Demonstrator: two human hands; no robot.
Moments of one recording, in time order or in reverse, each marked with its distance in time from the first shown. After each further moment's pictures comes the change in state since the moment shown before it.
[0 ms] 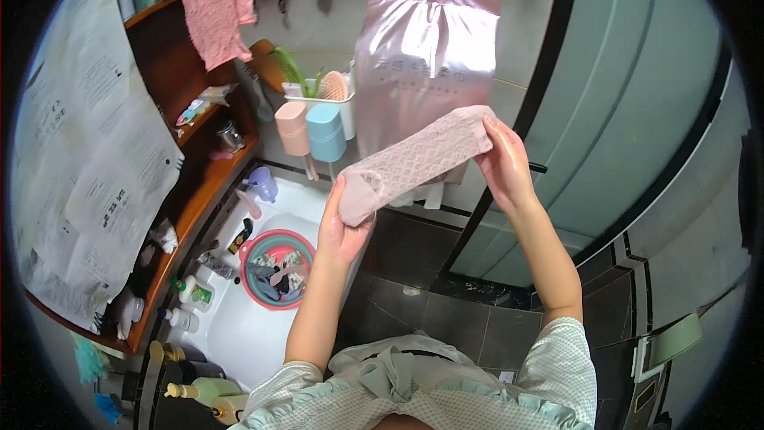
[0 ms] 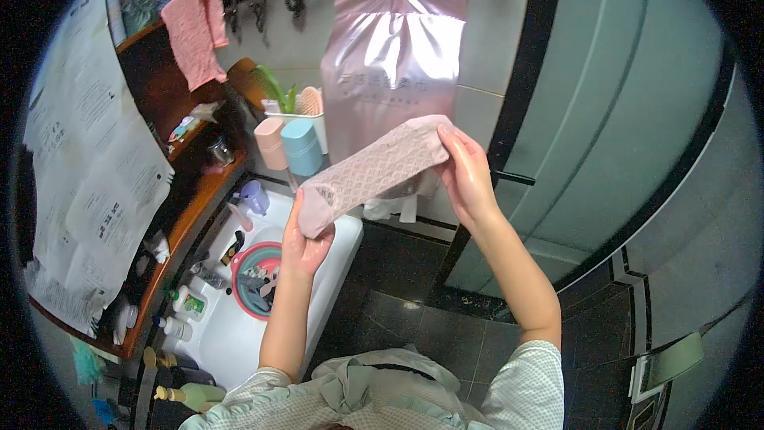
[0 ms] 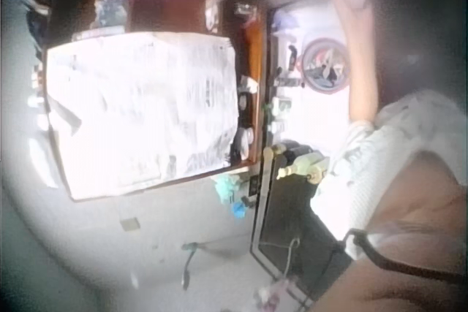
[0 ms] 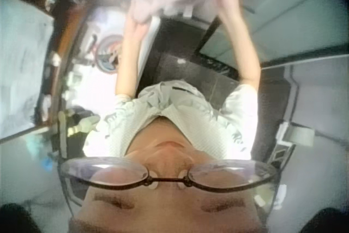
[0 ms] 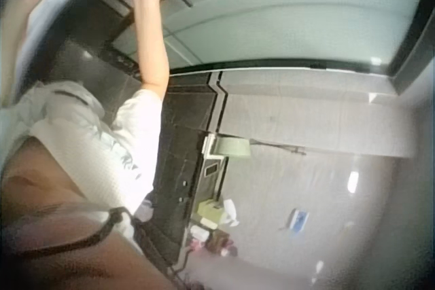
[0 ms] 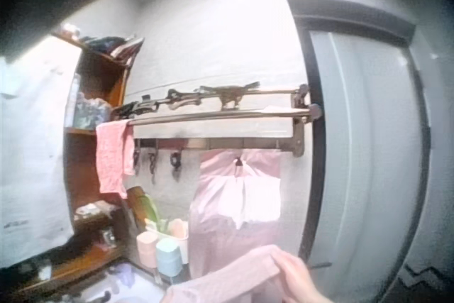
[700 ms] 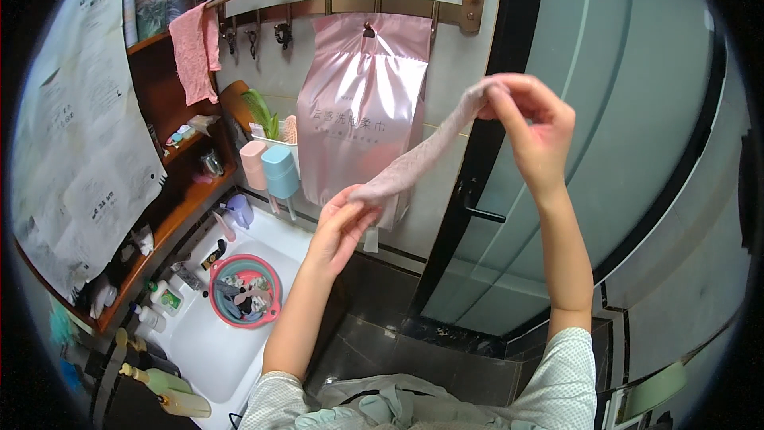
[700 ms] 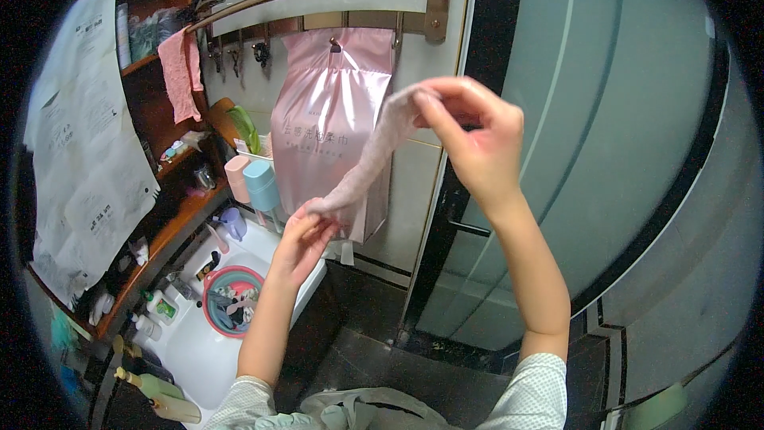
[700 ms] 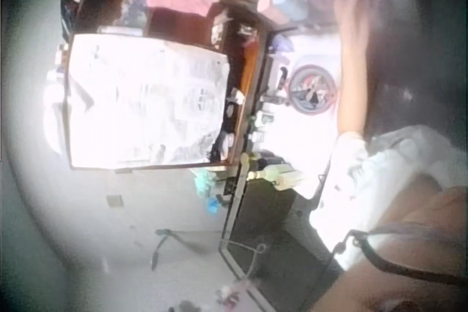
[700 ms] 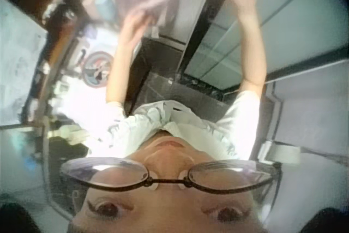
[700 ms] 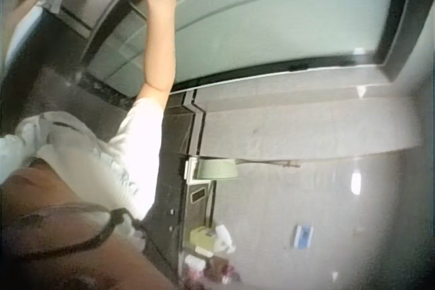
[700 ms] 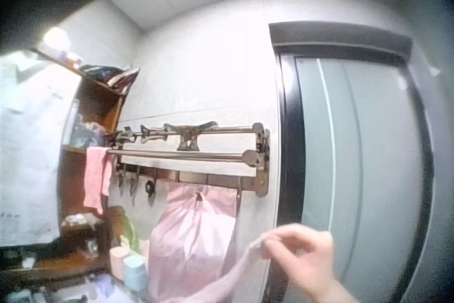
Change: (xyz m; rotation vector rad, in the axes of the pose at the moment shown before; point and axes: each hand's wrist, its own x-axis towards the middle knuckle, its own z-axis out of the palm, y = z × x) left_hand 0.027 -0.083 0.068 0.351 -0.304 0.052; right_hand 0.021 -0.160 -0.032 -0.692 -0.187 -0.852
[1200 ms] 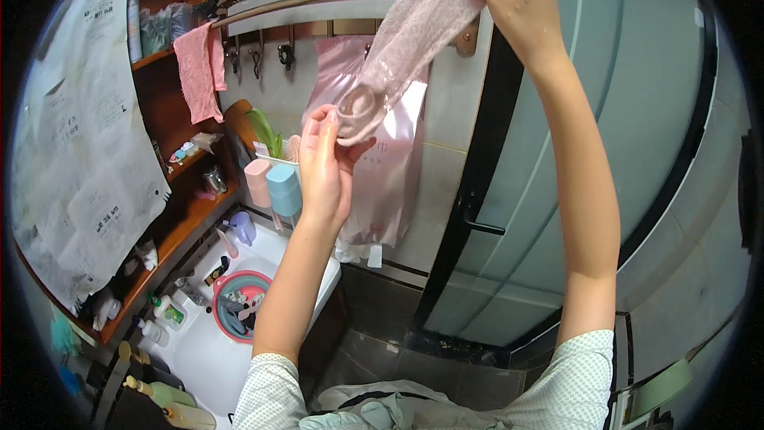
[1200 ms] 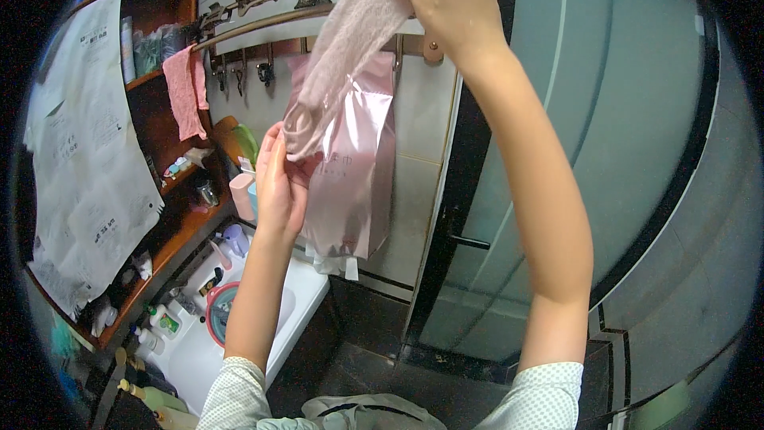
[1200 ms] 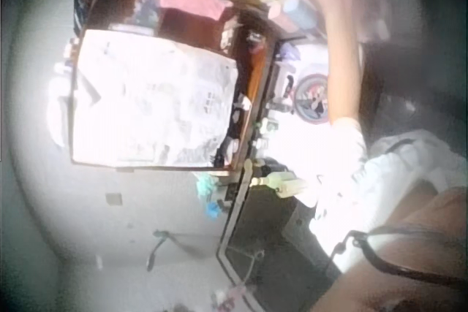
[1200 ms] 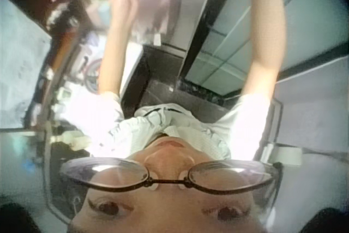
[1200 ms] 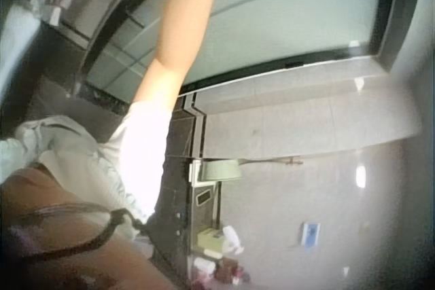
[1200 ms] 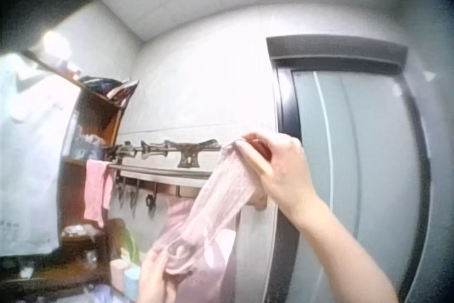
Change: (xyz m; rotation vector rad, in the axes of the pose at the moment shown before) left_hand 0.050 0.065 0.085 0.146 -0.032 0.535; right_hand 0.124 -0.047 0.021 -0.550 0.099 -0.372
